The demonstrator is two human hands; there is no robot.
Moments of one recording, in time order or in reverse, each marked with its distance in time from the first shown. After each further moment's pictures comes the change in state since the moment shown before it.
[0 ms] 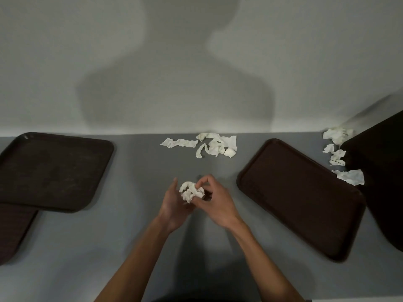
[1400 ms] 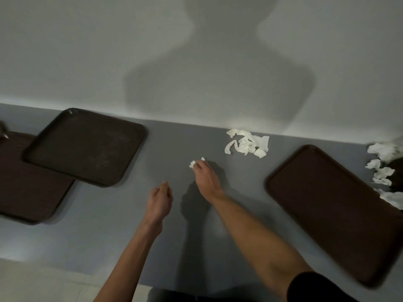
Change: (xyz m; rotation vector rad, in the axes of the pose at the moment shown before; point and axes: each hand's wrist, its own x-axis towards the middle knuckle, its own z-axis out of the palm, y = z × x) left_hand -0.055 0.020 -0.086 0.422 0.505 0.368; right_hand 0.124 0.060 0.130 -0.650 -0.031 -0.212
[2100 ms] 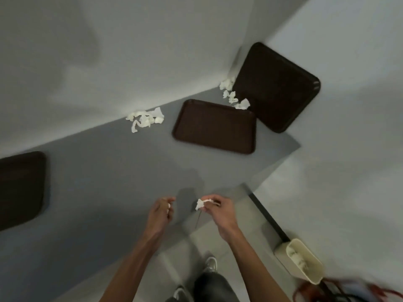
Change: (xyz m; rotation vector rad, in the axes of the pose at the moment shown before) left_hand -0.177 -0.123 0.018 0.181 -0.616 0.100; right_hand -0.423 -0.032 -0.053 1.027 0.653 0.838
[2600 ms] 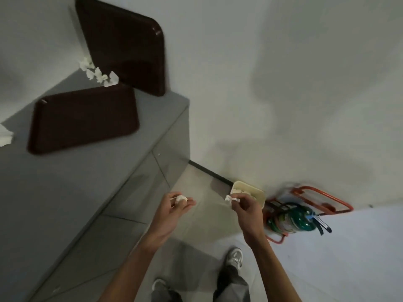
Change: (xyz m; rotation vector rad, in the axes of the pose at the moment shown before) left_hand -0.100 -0.115 0.288 0.071 -0.681 -0.053; right_hand -0.124 0.144 -0.342 0.161 0.630 0.070
